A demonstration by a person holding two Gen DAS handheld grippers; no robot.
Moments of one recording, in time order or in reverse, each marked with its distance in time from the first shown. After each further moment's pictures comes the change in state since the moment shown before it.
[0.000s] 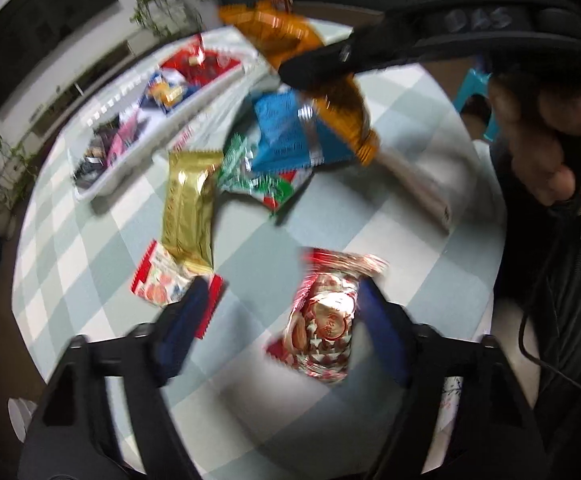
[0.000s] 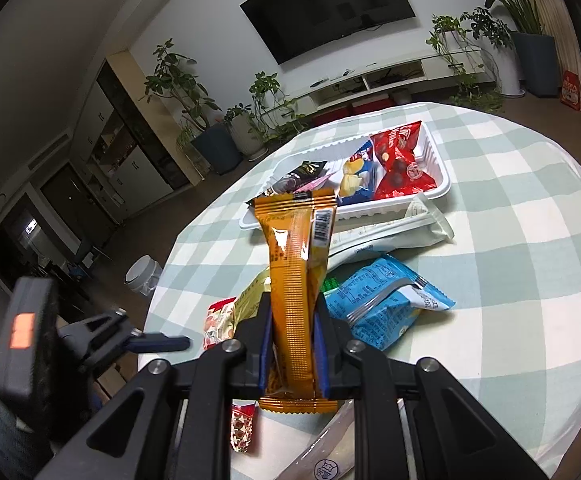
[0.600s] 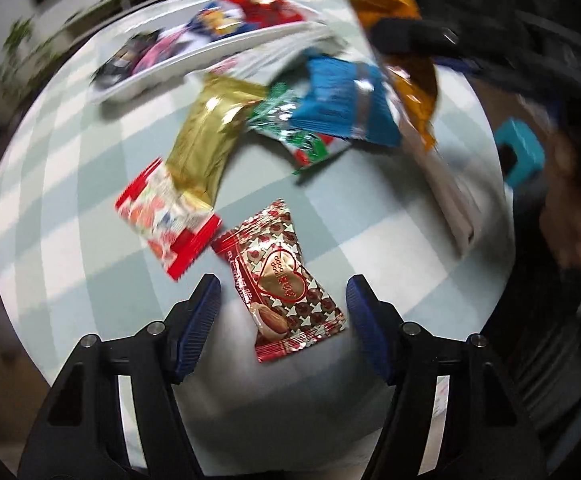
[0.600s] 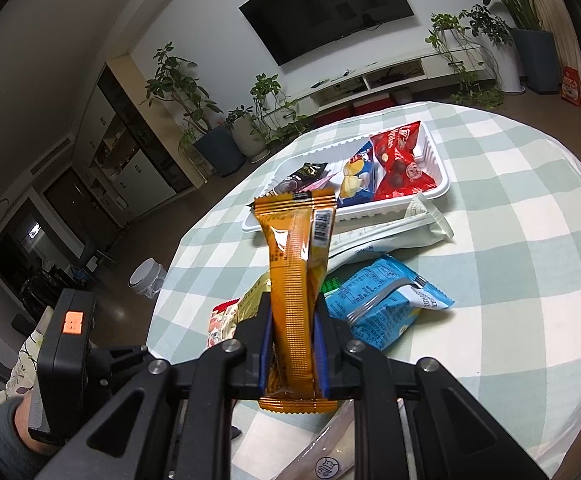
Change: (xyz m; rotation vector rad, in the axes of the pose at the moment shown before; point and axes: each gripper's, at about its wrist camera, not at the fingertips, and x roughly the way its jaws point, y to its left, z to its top) left arm 0.018 0.021 -0.017 -0.387 0.077 -0.039; right arm -0.003 -0.004 0.001 0.013 -0.004 0.015
